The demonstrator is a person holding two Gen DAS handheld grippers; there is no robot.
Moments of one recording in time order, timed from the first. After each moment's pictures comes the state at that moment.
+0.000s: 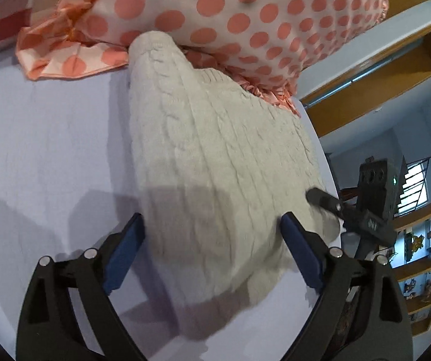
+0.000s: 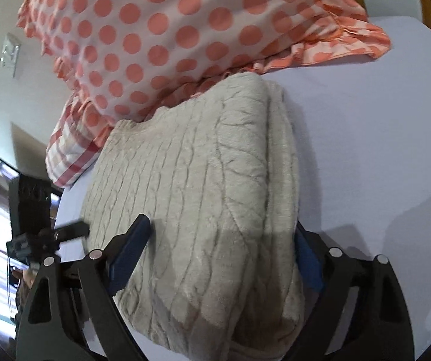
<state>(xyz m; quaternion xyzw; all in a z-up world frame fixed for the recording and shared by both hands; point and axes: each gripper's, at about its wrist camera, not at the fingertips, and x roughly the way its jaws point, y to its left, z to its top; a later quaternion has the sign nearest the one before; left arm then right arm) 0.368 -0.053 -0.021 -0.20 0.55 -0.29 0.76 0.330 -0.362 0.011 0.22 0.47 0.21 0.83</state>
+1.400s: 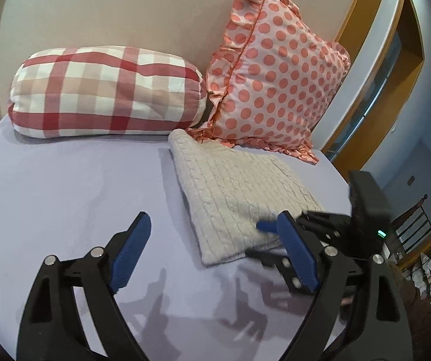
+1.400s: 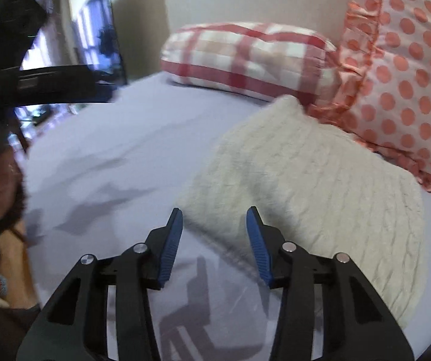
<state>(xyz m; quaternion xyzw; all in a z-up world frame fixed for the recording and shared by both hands) 0.192 0.139 0.116 -0.12 0.38 -0.18 0.90 0.239 -0.054 0.062 -0.13 0.37 0.36 0.85</state>
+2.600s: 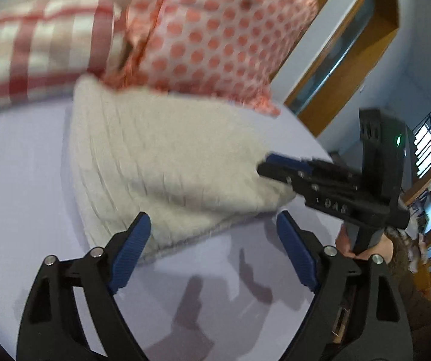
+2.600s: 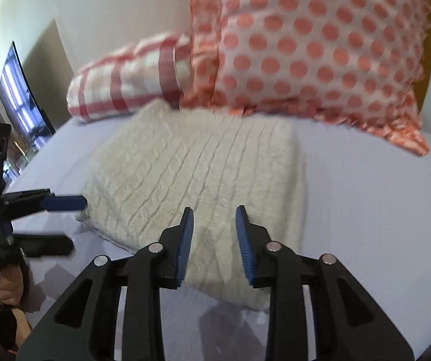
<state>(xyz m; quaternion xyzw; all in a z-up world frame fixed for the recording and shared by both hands) 0.225 0.034 0.064 -0.09 0.42 -0.29 0.85 0.234 -0.179 0.073 0.00 0.38 0.20 0.90</state>
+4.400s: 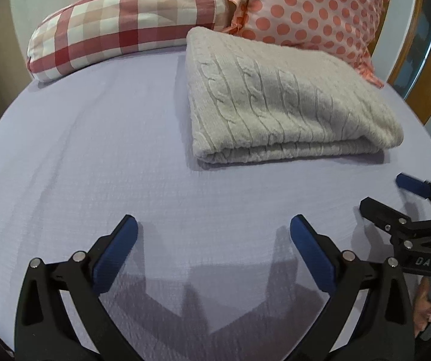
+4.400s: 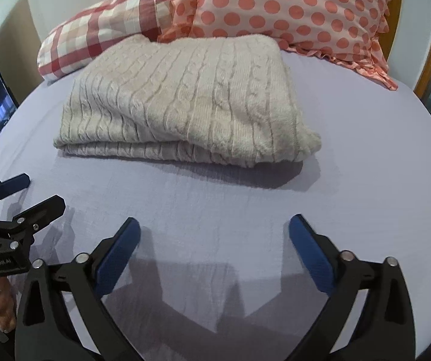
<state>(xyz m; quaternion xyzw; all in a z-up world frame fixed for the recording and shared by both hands) 0.164 0.041 0.004 0.01 0.48 -0.02 0.88 0.177 -0.153 0.010 -0.02 0.46 0.10 0.88</state>
